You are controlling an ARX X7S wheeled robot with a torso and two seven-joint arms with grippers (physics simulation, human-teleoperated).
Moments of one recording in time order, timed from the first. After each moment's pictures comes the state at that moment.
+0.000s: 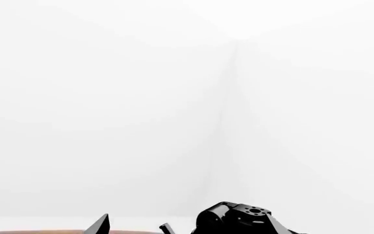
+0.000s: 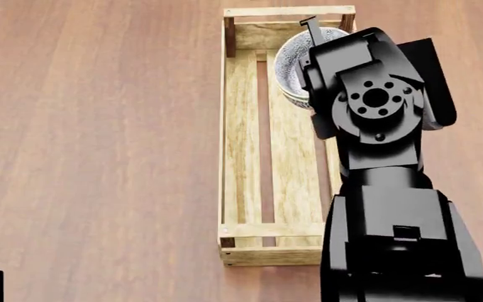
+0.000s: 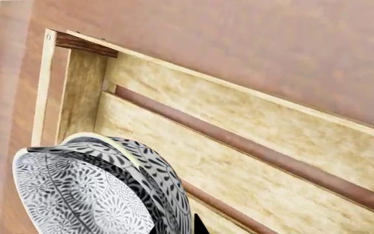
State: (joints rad) left arm 0.06 -0.61 0.24 0.91 -0.68 0.15 -0.07; right arm 1.54 0.02 0.03 1.28 1.31 0.26 0.96
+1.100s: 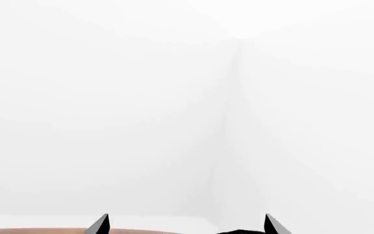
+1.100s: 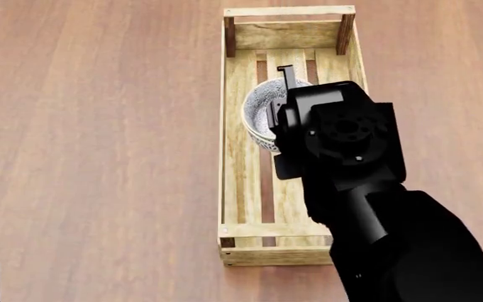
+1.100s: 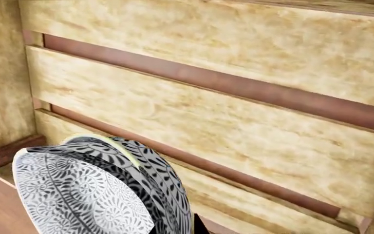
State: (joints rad) left arm 0.06 -0.62 0.24 0.89 -0.69 0.17 -0.08; right arm 1.51 0.04 -1.42 1.27 2.92 -0.07 0.82
